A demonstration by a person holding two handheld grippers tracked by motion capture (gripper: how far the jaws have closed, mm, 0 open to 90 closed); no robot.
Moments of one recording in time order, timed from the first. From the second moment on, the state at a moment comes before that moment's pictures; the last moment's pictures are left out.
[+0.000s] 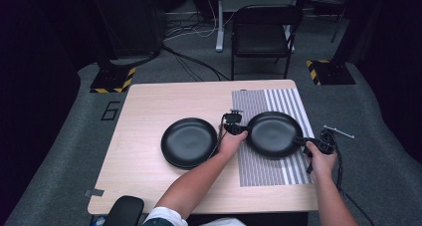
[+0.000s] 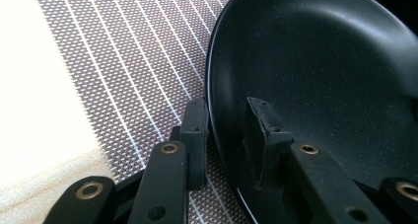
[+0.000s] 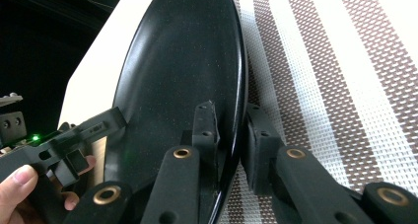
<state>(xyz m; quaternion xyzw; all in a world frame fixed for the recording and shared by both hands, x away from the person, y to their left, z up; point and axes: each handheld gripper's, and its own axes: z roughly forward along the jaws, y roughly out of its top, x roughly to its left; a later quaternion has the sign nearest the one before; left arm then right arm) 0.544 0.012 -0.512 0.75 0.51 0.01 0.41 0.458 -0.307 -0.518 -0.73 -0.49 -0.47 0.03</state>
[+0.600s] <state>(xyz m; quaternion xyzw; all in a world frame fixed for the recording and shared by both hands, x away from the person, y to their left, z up) 0.543 0.012 -0.511 0.75 0.51 0.01 0.42 0.458 -0.299 -0.518 -0.75 -0.52 -0.42 0.00</state>
